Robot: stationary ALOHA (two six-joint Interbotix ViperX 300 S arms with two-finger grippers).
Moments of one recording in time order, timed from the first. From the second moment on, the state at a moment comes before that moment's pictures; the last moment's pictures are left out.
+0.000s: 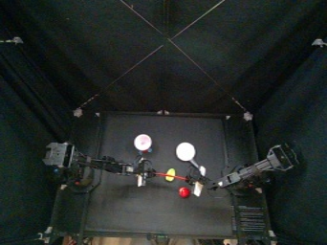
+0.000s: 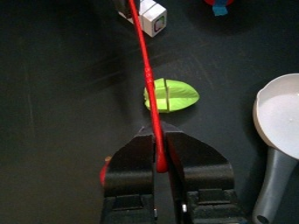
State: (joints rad) left arm 0.01 0.02 0.89 0.04 -0.57 -0.05; right arm 0.34 -0.34 0.96 -1.37 0.48 1.85
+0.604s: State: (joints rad) left arm 0.06 0.12 0.84 0.06 -0.57 -0.04; right arm 0.27 -0.27 1.00 -1.32 0.42 1.85
